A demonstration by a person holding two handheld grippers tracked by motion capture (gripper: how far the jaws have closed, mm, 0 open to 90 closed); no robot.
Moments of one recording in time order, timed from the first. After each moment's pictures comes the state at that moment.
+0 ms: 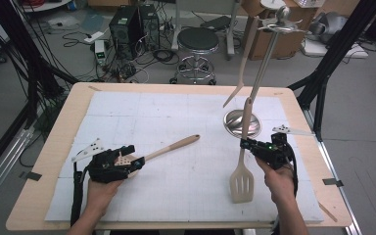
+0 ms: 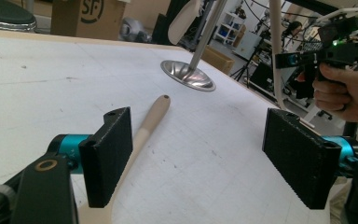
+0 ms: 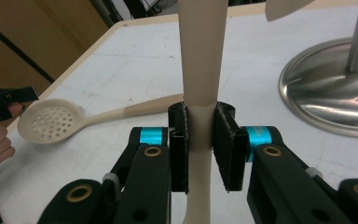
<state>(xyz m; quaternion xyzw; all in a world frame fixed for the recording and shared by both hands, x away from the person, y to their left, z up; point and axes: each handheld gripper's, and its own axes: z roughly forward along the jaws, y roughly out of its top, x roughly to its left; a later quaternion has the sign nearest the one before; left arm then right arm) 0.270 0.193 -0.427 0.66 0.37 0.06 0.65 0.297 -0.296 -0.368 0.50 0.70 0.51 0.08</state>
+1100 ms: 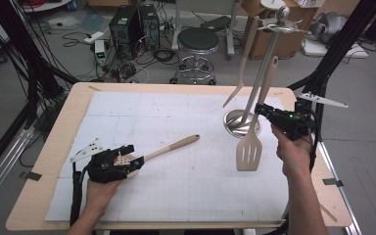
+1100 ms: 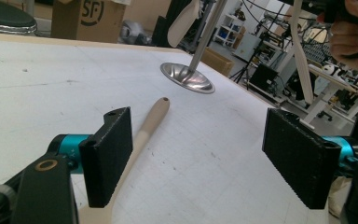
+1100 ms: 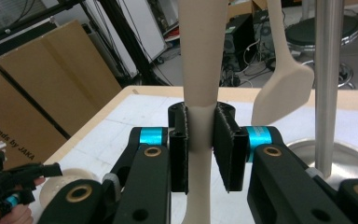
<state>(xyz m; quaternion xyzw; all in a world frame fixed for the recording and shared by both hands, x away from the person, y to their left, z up) 0.268 0.195 -0.425 0.66 0.37 0.07 0.65 0.319 -0.310 -0.277 0.48 0.65 0.57 0.13</state>
